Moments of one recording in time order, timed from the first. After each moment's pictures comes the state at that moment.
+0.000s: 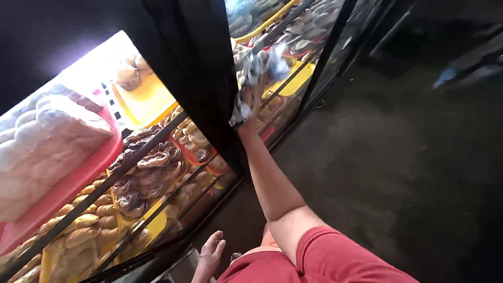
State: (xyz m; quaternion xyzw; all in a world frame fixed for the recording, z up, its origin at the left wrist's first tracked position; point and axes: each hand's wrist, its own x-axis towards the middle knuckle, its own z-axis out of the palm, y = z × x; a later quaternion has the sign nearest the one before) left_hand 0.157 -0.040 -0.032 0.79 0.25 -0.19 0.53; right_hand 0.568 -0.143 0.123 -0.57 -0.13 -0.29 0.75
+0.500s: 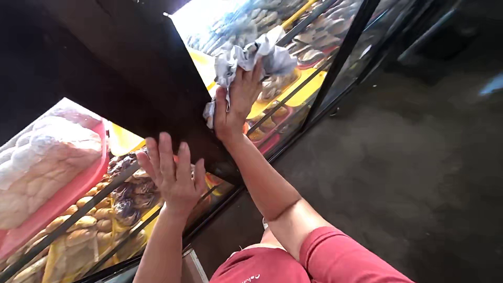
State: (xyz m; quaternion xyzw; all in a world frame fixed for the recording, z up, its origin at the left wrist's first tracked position) left_hand 0.422 -0.068 0.194 0.88 -0.06 0.47 -0.01; right_hand 0.594 -0.156 0.197 -0.67 -0.15 -0.46 0.56
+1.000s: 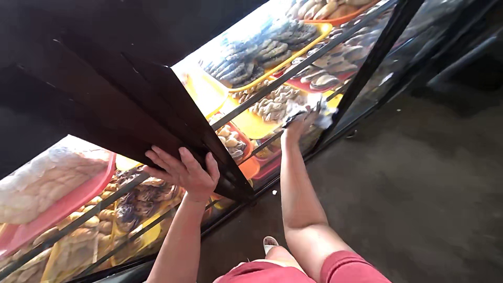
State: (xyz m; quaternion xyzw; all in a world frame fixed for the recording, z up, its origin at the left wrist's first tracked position) left_hand 0.499 -0.089 0.177 0.79 0.08 0.59 -0.12; right_hand 0.727 -0.258 0.087 -0.64 0.15 -0.21 0.72
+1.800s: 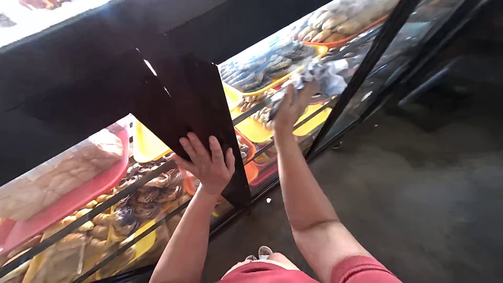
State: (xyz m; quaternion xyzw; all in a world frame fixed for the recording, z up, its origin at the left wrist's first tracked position) left_hand 0.503 -0.090 0.177 0.79 0.07 0.61 -0.09; right_hand 0.679 -0.227 0.202 -0.71 -0.07 -0.37 0.60
